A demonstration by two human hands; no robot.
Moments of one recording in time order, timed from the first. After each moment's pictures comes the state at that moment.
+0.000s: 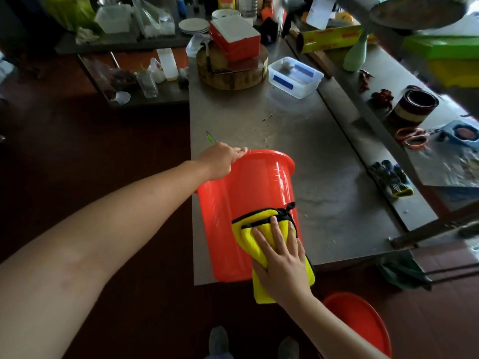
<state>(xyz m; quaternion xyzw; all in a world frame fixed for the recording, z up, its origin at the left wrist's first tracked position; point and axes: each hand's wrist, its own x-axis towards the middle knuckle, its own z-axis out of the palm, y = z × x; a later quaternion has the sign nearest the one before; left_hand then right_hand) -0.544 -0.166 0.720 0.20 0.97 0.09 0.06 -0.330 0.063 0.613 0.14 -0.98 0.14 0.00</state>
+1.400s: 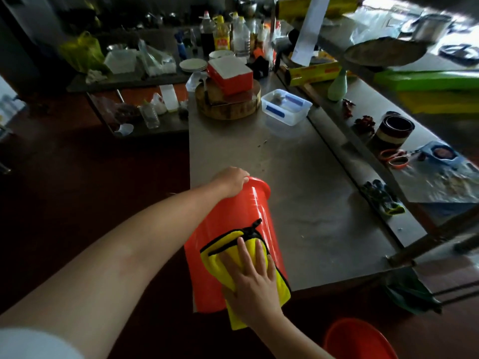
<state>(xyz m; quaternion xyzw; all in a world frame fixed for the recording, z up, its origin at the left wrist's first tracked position) -0.569 -0.123 0.722 0.10 0.98 0.14 0.12 -0.322 0.009 0.627 0.18 -0.97 0.14 0.00</state>
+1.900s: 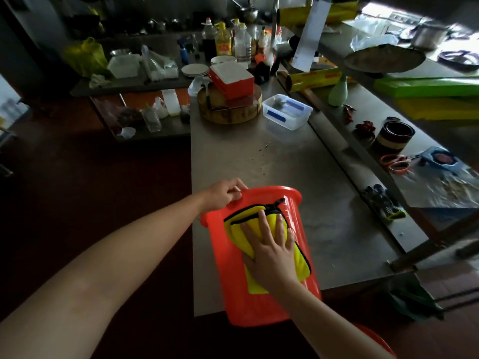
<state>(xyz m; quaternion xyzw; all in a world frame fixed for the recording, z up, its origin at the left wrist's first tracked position) -0.529 -0.162 0.722 0.10 0.89 0.41 0.18 -0.389 0.035 0.652 0.14 -0.98 0.10 0.01</state>
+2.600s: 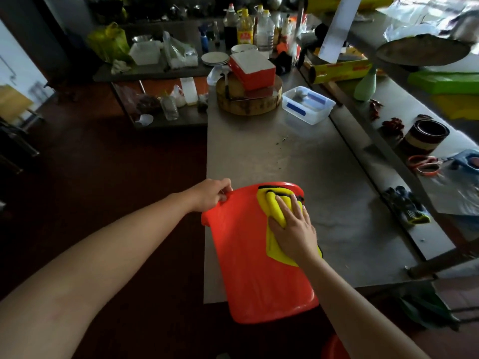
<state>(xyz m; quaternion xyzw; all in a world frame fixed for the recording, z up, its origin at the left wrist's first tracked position) -0.498 -0.223 0.727 0.10 0.95 0.24 0.17 -0.446 0.053 0.647 0.03 -0.96 0.28 -0.04</state>
